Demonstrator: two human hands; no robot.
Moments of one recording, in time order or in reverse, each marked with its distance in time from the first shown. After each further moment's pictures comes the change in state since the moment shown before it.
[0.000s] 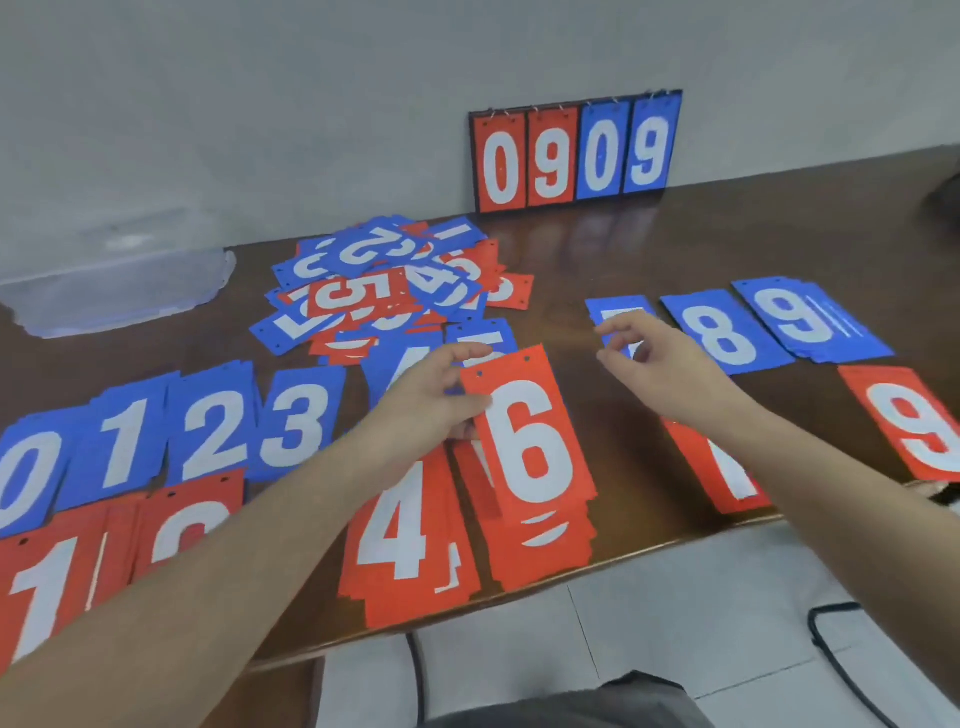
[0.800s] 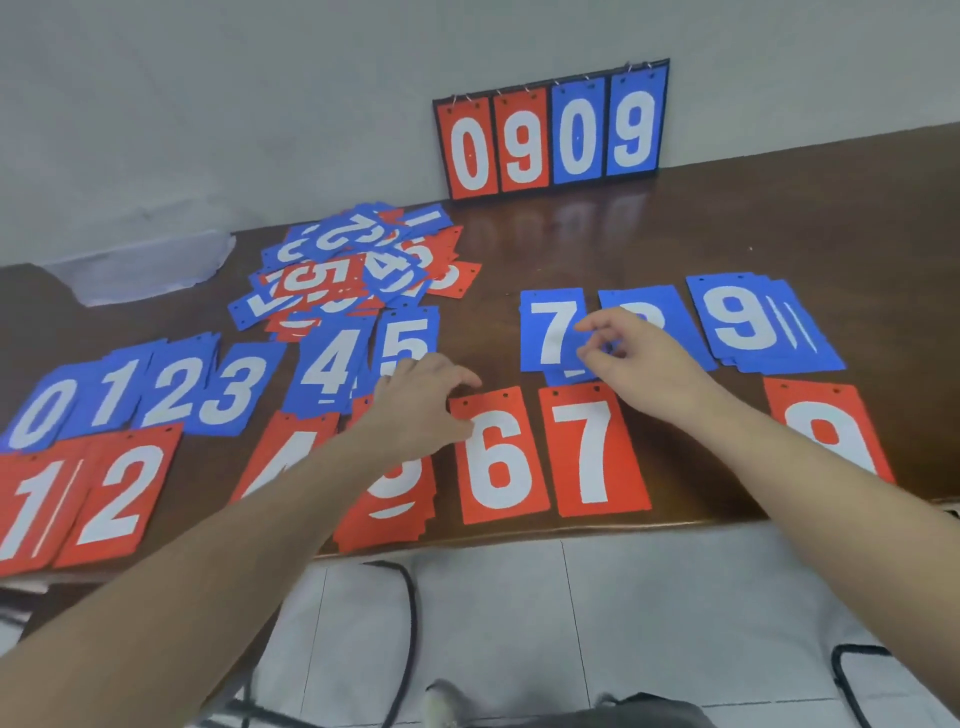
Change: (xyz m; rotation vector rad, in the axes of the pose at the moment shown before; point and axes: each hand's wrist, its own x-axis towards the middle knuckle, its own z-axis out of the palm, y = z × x) left_hand 0.037 0.008 0.121 1.152 0.130 -0.082; right_hand 0.020 0.086 -0.081 0.096 -0.226 -0.074
